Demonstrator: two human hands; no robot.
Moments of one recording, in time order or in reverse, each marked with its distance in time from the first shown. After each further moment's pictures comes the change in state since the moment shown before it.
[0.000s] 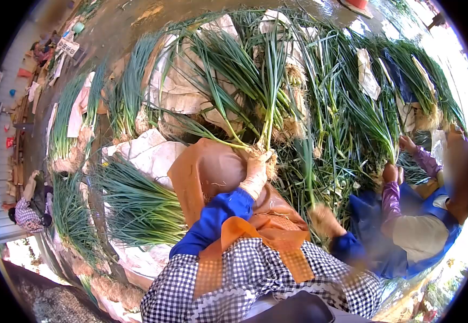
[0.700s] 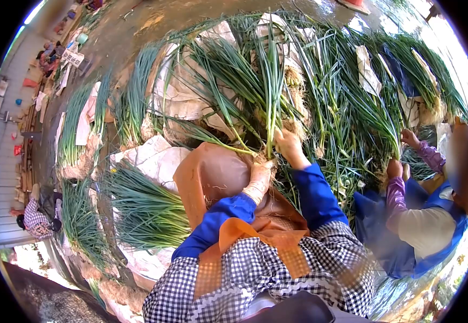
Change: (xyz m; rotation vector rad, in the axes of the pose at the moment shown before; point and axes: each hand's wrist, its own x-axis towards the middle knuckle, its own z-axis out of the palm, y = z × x) left_hand -0.006 -0.016 -0.008 0.354 0.011 0.045; right_hand 0.263 0.004 -0.023 0.334 0.587 0.334
